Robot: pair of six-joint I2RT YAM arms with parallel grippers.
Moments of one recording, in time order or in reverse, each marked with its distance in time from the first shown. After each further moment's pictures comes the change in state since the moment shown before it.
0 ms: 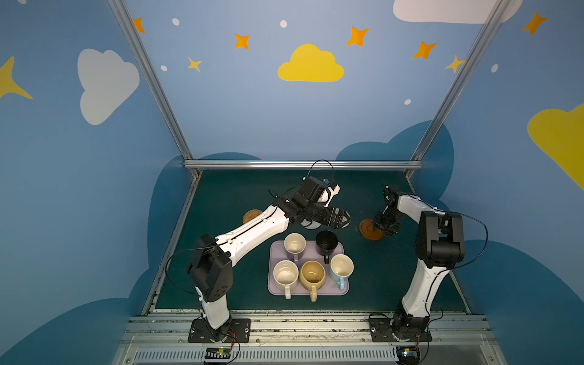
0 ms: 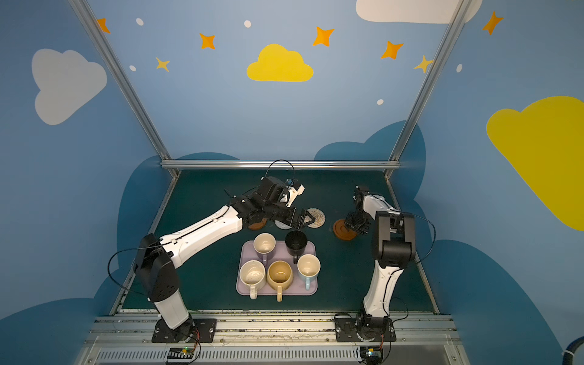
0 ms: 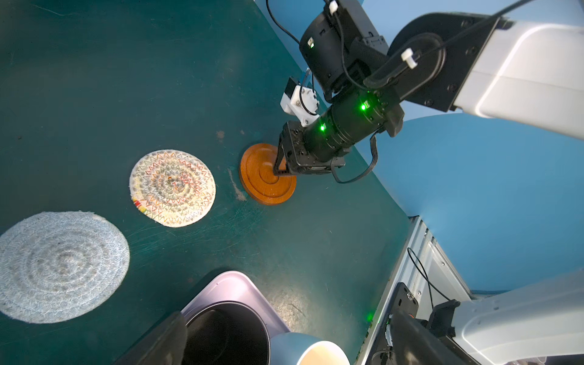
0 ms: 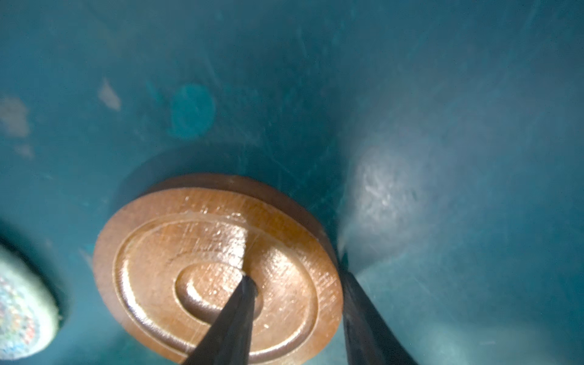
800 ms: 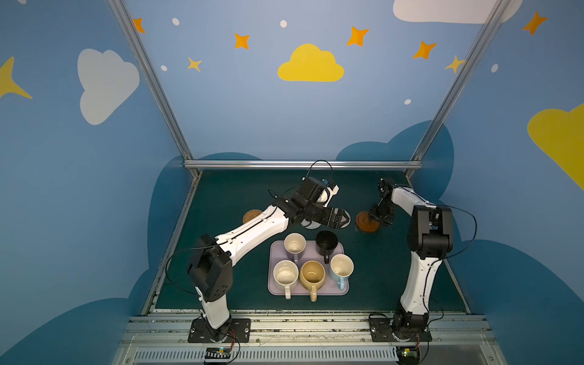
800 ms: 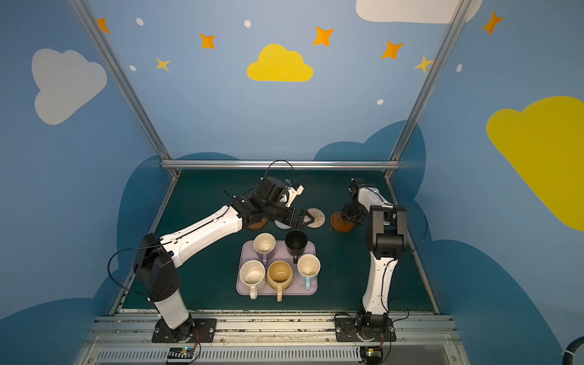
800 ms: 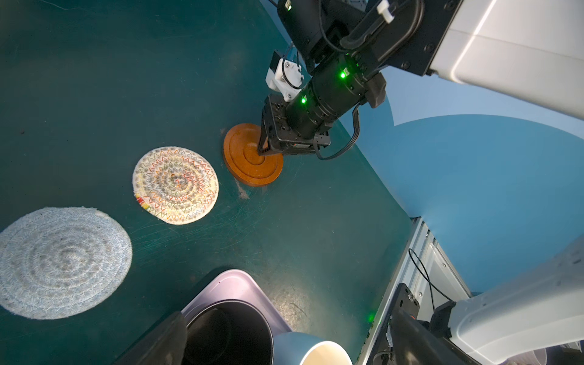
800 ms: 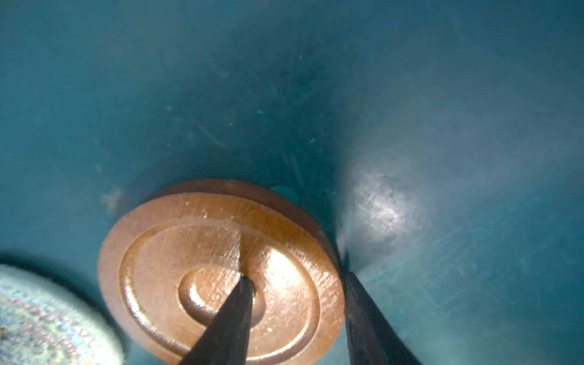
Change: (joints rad) left arm 0.008 0.000 -0.007 0.007 0.000 -0.005; right arm 0.043 0.127 0.197 -0.050 0.000 0.026
